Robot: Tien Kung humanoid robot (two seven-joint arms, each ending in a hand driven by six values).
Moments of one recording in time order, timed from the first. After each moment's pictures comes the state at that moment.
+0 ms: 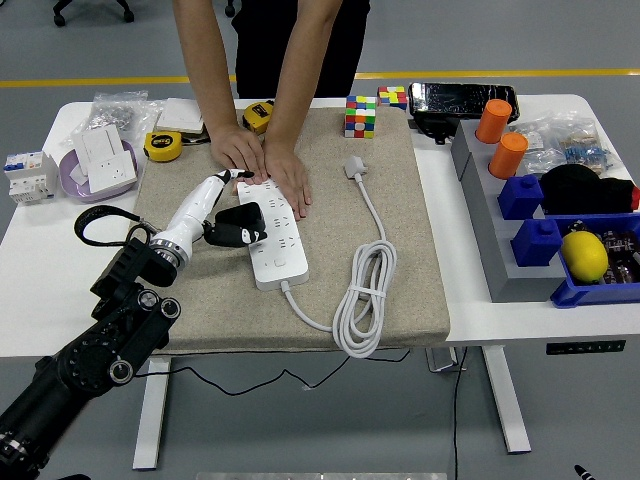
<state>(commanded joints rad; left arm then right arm) -0.43 0.03 -1.14 -0.96 1.83 0.16 0.03 0.10 -0.11 1.47 0.18 -1.50 0.02 -0.07</state>
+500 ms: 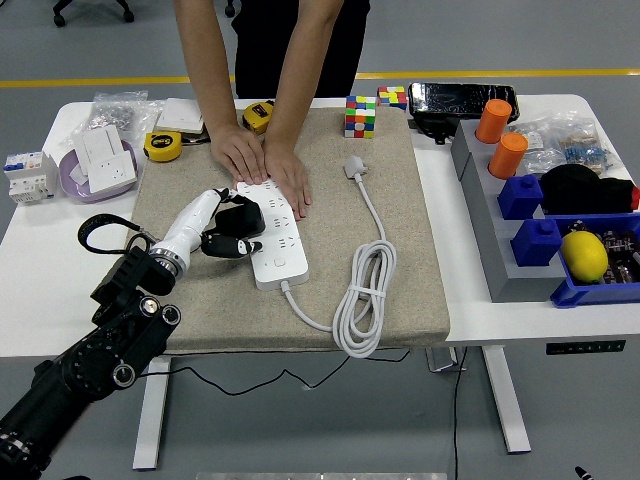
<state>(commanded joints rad) -0.43 0.02 -1.14 -0.91 1.86 0.16 0.05 0.10 -0.11 1.47 0.18 -1.50 0.02 -0.07</state>
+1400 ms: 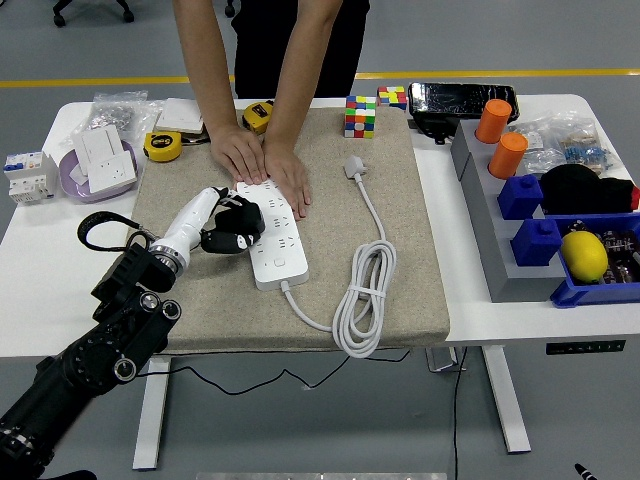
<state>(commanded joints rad) -0.45 0.02 -1.16 -0.90 1.85 0.15 0.05 0.11 -0.11 1.47 0.18 -1.50 0.01 -0.07</state>
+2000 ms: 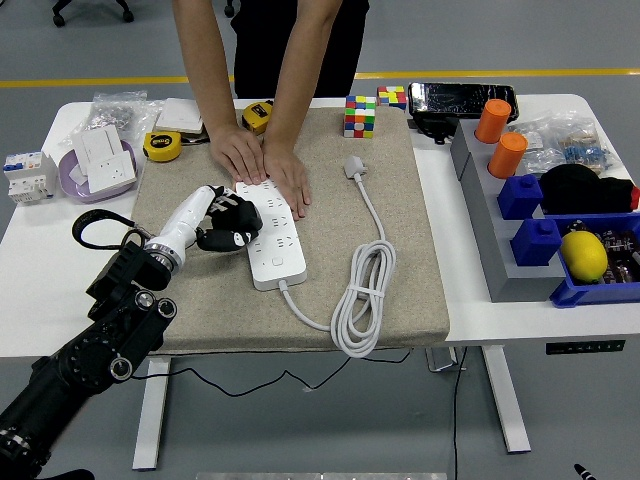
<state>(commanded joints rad) -0.44 0.02 -1.18 -0.91 1.86 0.14 0.05 0.11 -0.11 1.47 0.18 -1.50 0.01 -0.07</state>
